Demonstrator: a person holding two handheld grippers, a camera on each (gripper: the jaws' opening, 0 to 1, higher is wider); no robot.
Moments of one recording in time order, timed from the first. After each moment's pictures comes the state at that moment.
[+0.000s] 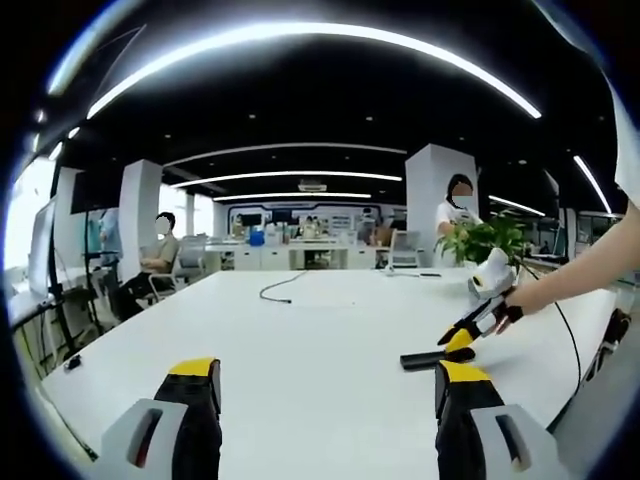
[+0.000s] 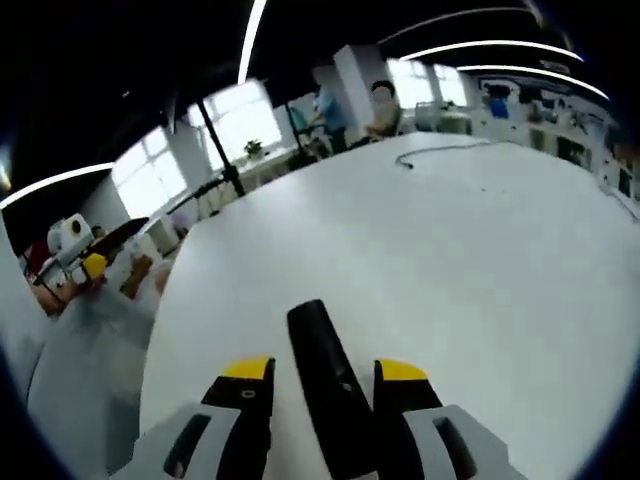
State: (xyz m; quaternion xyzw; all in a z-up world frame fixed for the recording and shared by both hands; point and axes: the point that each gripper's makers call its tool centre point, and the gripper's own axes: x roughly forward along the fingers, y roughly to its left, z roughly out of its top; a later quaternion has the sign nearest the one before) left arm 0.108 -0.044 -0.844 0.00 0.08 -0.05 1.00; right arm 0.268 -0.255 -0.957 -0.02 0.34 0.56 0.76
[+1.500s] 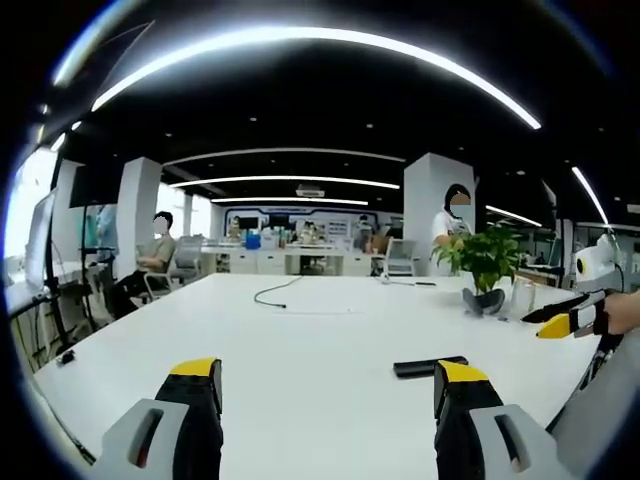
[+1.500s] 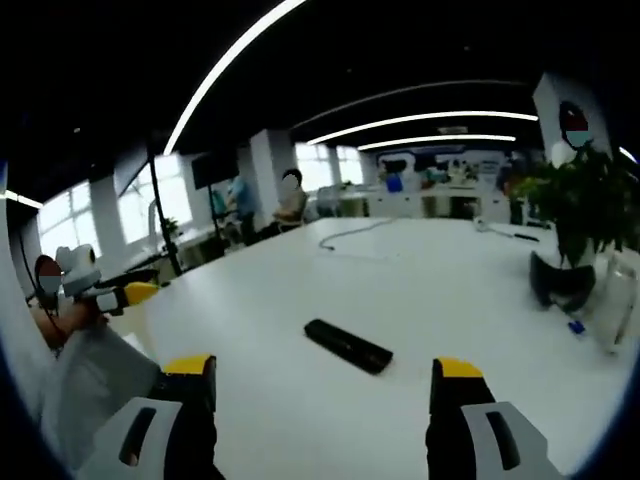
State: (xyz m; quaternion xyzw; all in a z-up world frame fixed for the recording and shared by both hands) left arm 0.105 -0.047 -0.838 -0.02 0.06 -0.07 1.00; right arm 0.140 -0.332 -0.861 0.00 0.19 0.35 0.91
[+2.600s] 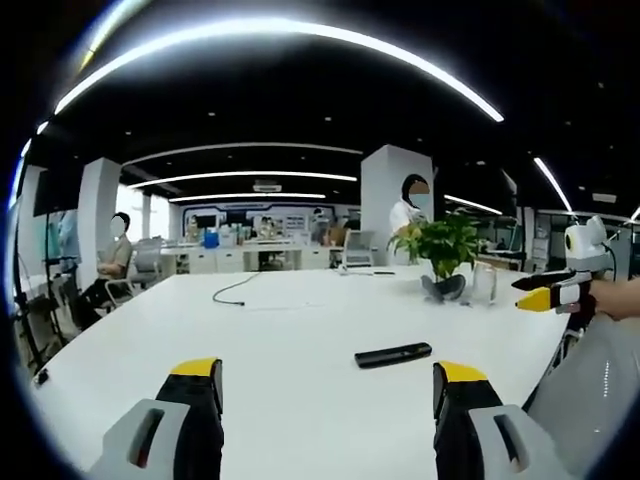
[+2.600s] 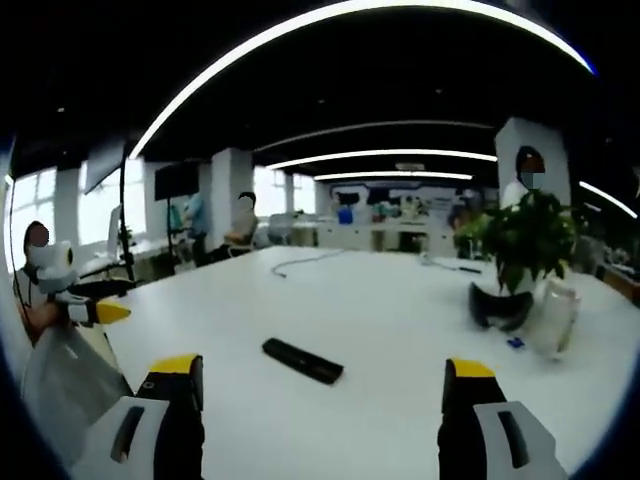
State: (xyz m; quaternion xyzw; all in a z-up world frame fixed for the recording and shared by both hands) left arm 0.100 -0.077 -0.843 0.00 0.07 -0.16 0.98; right arm 0.133 -0.365 -0.837 -0.03 0.12 0.23 0.96
